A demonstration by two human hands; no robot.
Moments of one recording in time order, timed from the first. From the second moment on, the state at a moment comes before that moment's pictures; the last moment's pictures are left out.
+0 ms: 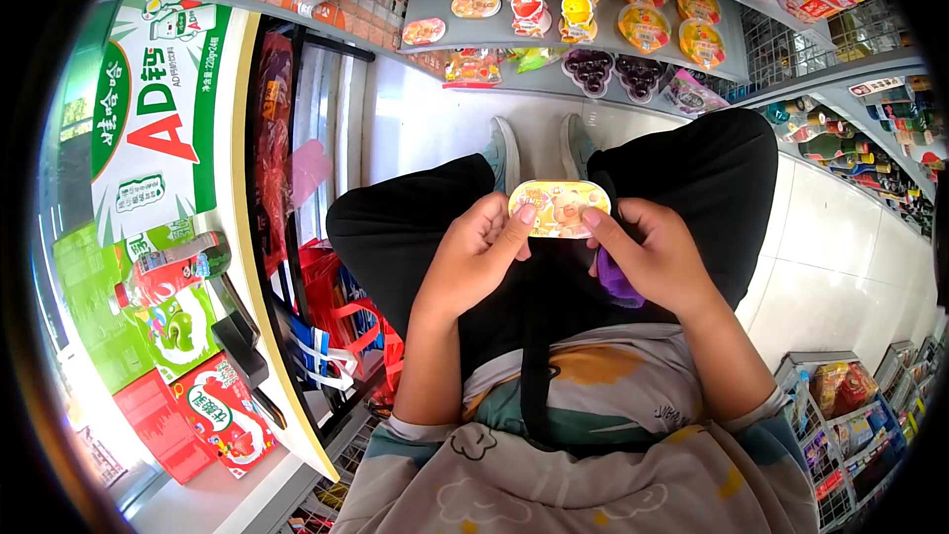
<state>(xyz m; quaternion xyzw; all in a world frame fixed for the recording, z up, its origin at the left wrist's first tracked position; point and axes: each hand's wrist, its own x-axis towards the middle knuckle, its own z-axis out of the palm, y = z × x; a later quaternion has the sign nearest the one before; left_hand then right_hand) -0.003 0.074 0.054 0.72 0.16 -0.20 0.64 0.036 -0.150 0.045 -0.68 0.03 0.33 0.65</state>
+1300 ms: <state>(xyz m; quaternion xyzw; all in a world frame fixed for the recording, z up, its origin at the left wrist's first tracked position) 0.178 0.220 -0.039 0.84 0.12 -0.13 0.51 0.106 -0.251 0.033 -0.82 0.15 0.40 0.38</state>
